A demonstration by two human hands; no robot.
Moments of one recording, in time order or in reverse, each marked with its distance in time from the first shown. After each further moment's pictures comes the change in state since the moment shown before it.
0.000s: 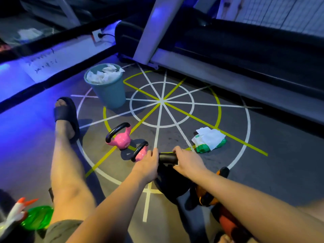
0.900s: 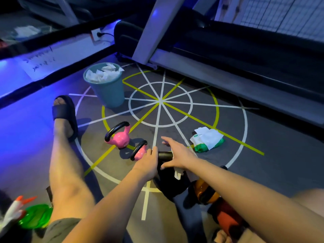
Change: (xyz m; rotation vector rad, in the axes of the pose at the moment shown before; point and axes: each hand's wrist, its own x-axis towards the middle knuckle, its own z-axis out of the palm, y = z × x) left_hand 0.001 0.002 -0.001 -0.066 -0.016 0.001; right_hand 0.022 -0.013 -0.013 0.327 -0.156 -0.082
